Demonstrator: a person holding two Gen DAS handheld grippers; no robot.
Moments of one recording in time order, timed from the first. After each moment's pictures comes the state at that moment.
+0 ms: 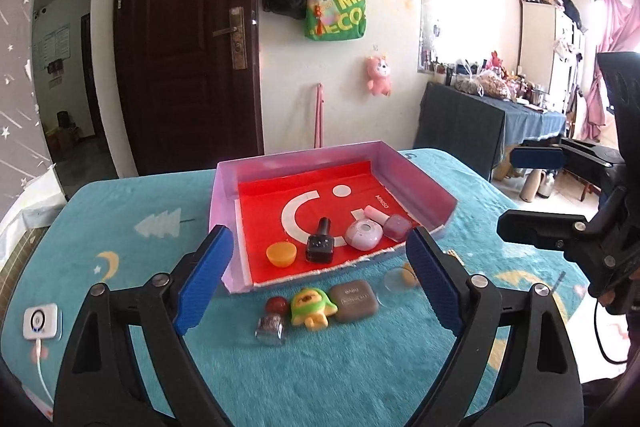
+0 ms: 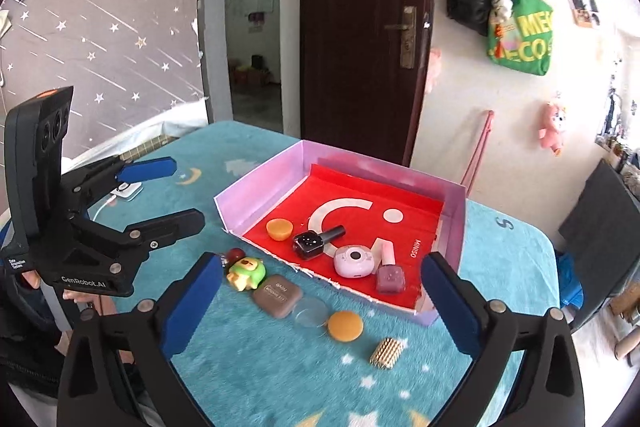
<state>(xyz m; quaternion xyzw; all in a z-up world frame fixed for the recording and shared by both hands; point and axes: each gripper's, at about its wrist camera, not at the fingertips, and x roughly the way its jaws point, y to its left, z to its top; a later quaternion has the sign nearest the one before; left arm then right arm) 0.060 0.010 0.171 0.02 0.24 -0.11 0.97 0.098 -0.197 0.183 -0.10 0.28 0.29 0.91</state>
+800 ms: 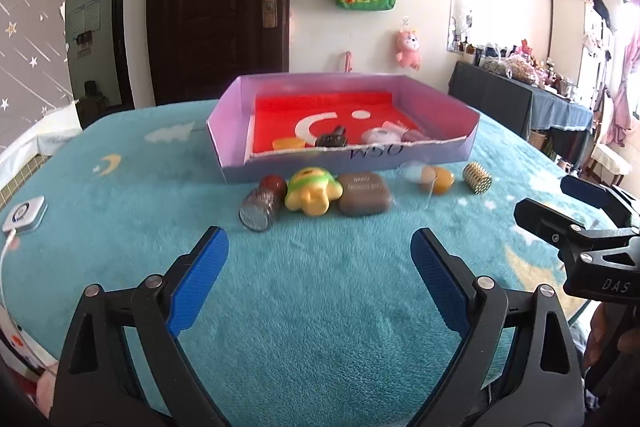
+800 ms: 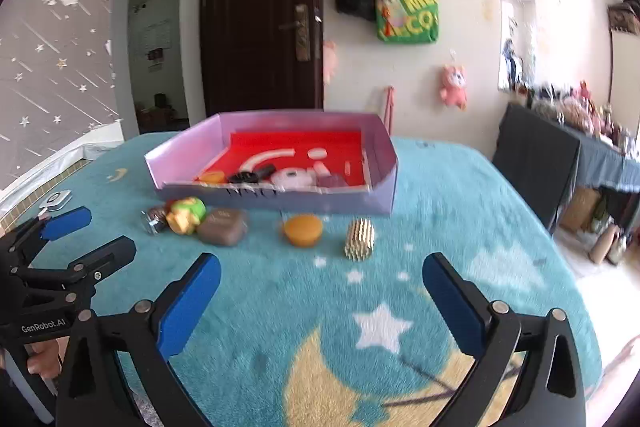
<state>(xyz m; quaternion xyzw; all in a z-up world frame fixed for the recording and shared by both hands) 0.021 0.001 0.059 0.00 0.27 -0.05 0.96 0.032 -0.223 0.069 -0.02 0.26 0.11 0.96</state>
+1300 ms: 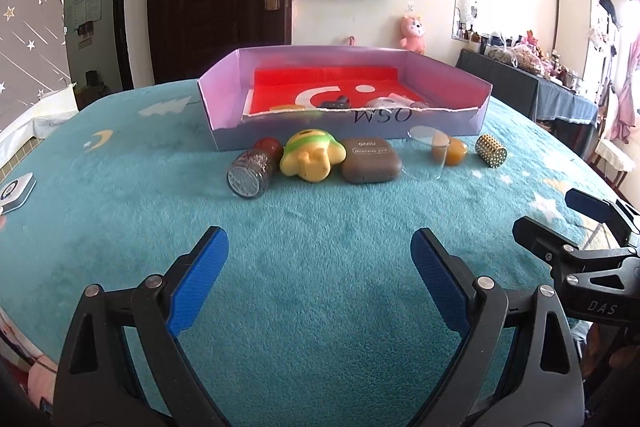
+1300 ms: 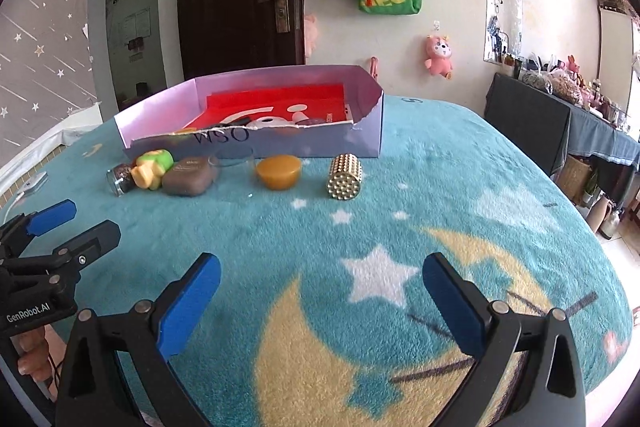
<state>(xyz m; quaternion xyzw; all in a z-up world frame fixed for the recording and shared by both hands) 0.029 -0.003 0.028 0.00 0.29 -0.04 0.96 0.035 -0.226 0.022 -0.02 0.29 0.07 0.95</state>
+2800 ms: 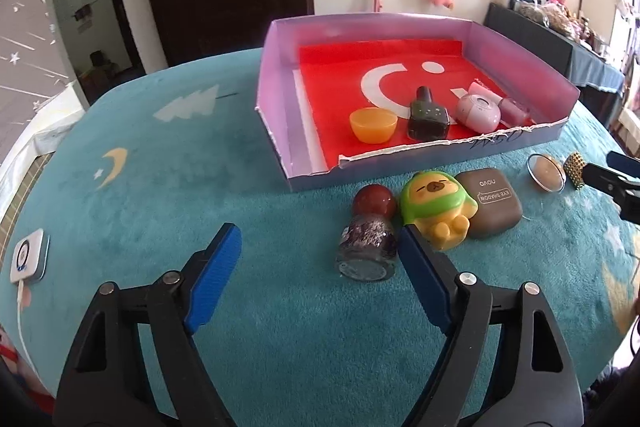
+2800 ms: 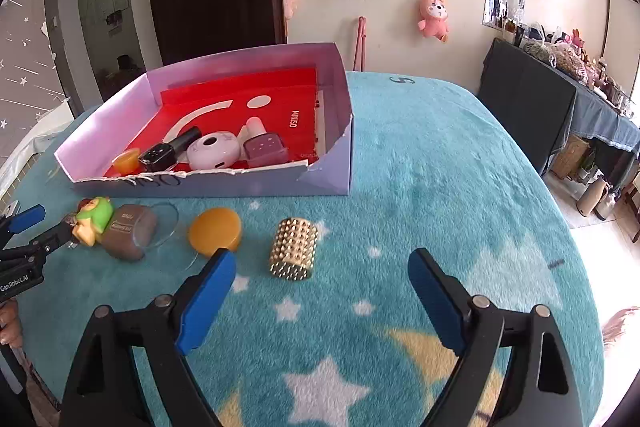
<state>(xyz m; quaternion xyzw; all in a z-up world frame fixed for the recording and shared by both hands) 0.123 0.052 0.048 0.04 0.39 -0.02 0.92 0.132 -0.247 0.050 -0.01 0.38 0.05 0.92</state>
